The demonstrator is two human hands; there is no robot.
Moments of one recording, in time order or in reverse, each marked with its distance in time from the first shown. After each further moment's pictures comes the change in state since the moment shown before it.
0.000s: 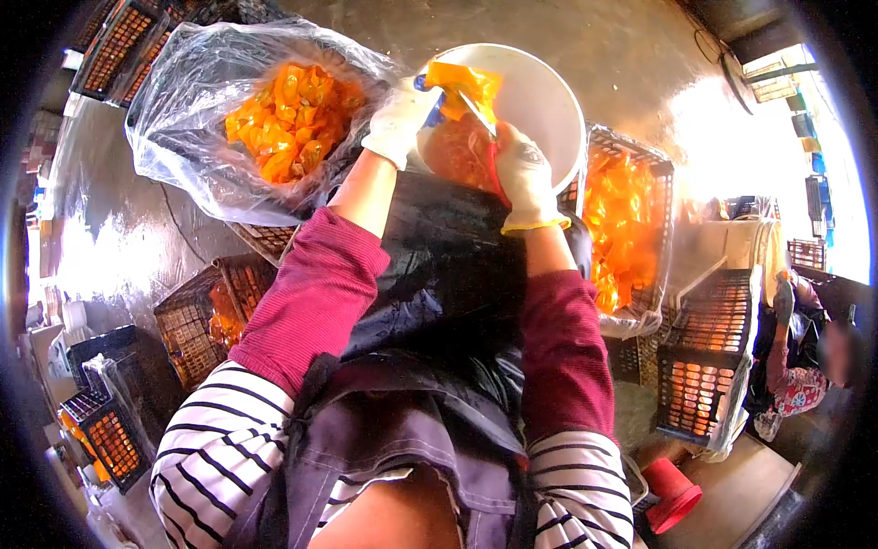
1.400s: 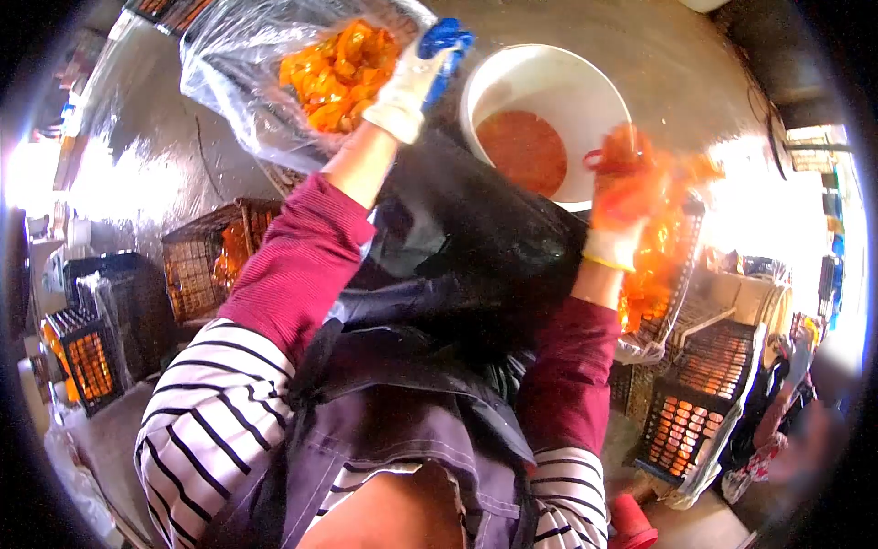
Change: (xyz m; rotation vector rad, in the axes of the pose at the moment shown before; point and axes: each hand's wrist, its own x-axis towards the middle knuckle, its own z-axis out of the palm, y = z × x) left_hand 0.016 -0.068 -0.027 -0.693 0.187 0.186; right_hand -0.005 0.031 -0.052 1.841 0.091 0.073
